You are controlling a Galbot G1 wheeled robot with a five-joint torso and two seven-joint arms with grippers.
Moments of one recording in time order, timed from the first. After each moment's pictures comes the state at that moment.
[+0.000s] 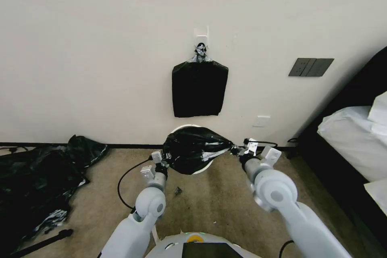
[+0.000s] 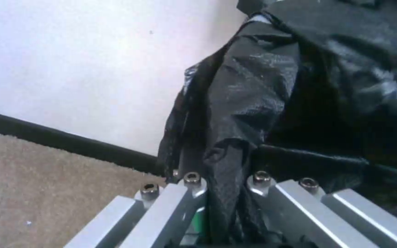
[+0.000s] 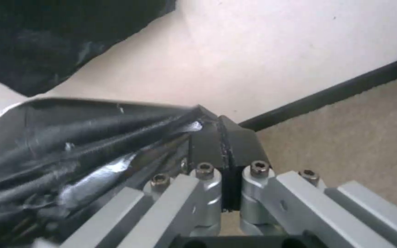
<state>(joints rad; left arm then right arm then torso) 1.32 -1.26 -0.17 -2.06 -0.64 0.18 -0.50 -1.16 0.98 0.27 2.33 1.31 -0.41 0.96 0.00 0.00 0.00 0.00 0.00</state>
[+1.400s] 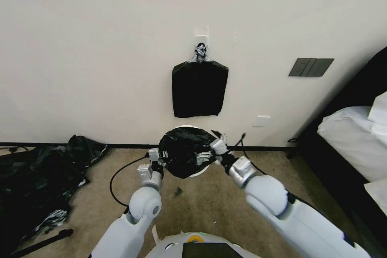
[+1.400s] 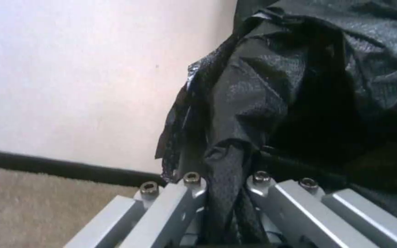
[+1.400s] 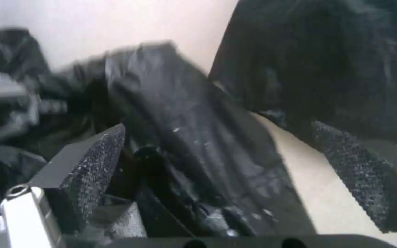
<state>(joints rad) 1.32 -1.19 -0.18 -2.13 -0.54 0.24 -0.51 -1.05 0.86 -0.04 2.29 0.24 -0.45 0.14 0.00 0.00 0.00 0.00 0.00</state>
